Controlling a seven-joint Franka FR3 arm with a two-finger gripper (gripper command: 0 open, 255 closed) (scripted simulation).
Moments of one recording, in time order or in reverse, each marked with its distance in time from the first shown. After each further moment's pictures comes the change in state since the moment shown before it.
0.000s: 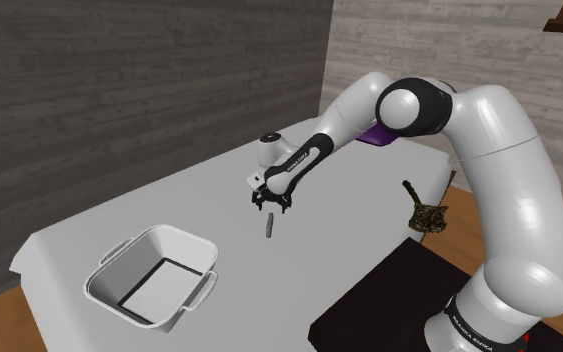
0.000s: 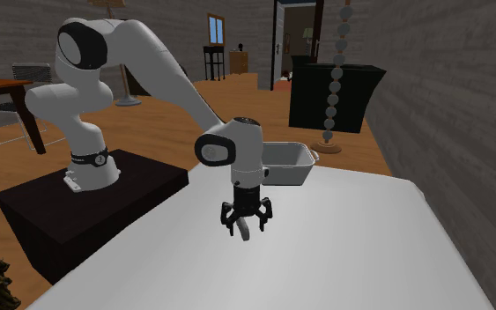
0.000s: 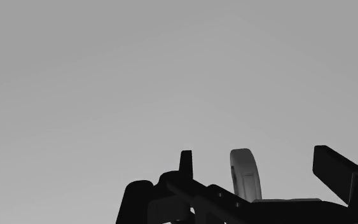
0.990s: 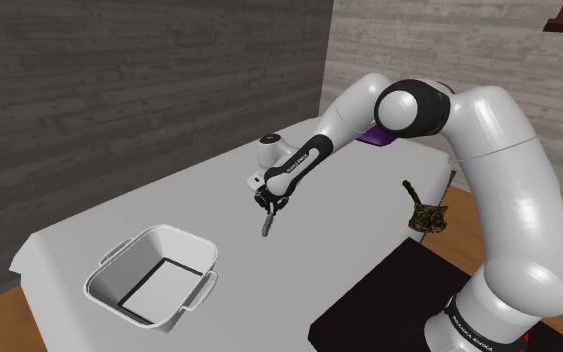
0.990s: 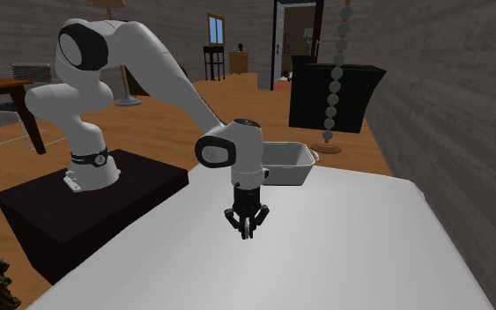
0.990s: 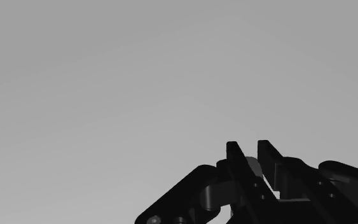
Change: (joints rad) arm 0.002 0.010 -0.002 0.006 -0.002 0.005 0.001
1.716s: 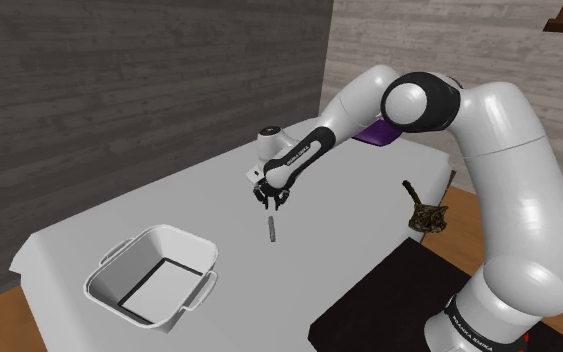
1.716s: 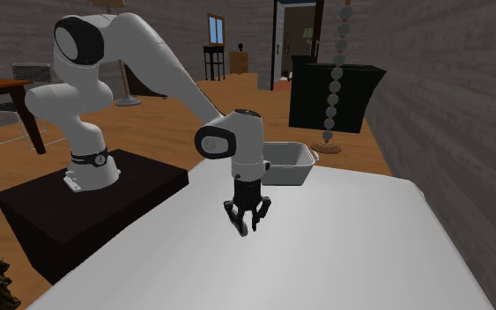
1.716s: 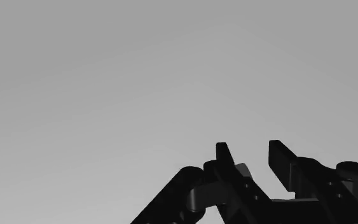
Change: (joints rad) arm -0.011 -0.050 0.016 -0.010 0.016 -0.039 -0.015
